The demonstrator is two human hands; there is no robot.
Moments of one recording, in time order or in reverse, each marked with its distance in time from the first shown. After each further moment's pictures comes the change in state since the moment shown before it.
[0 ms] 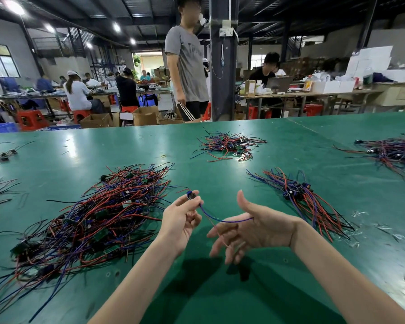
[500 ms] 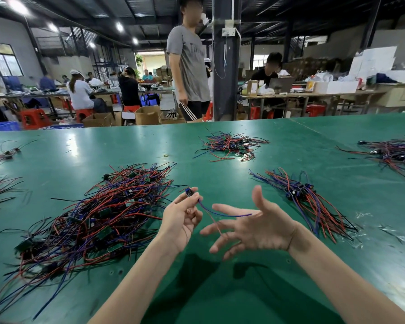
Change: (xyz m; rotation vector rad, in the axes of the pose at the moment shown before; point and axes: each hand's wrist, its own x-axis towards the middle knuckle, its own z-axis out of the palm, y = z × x) left_hand 0.002 0.005 -0.001 -0.080 -0.011 -0.010; right_hand 0.008 0.004 0.007 0.290 -0.021 -0.248
